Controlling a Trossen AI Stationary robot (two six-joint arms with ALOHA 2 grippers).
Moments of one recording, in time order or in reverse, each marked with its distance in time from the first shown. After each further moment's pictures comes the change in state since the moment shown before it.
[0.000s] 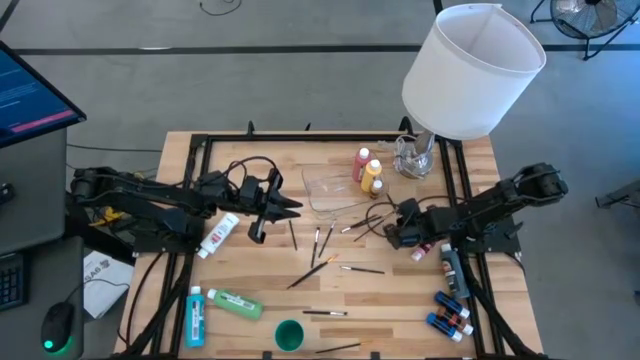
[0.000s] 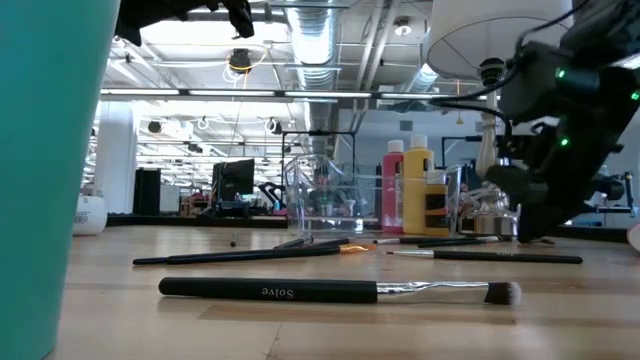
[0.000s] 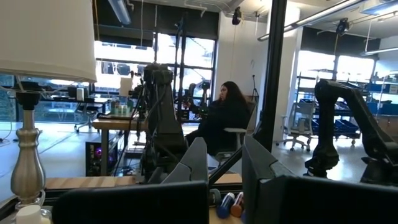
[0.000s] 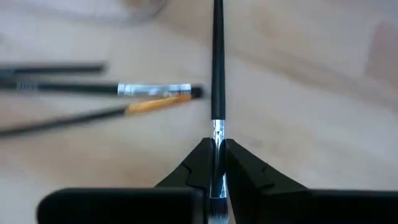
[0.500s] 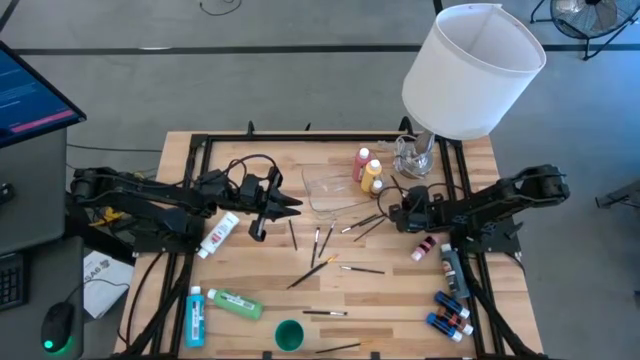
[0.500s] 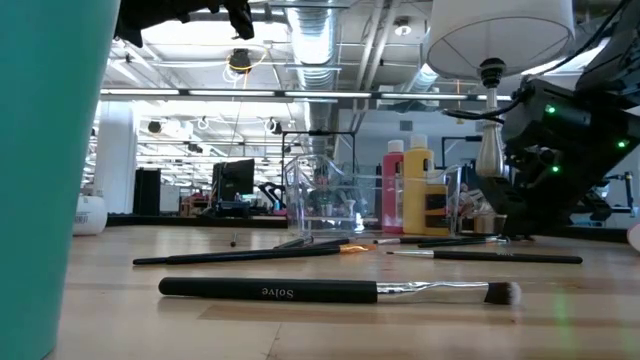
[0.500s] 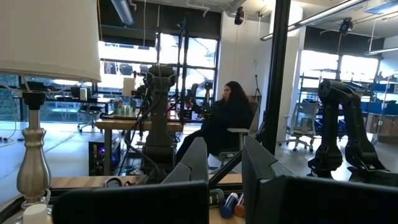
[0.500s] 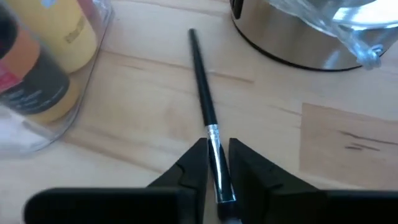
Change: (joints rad) left arm 0.017 0.000 0.000 -0.001 0.000 0.000; right arm -0.174 -0.004 -0.241 0.398 0.238 -0.088
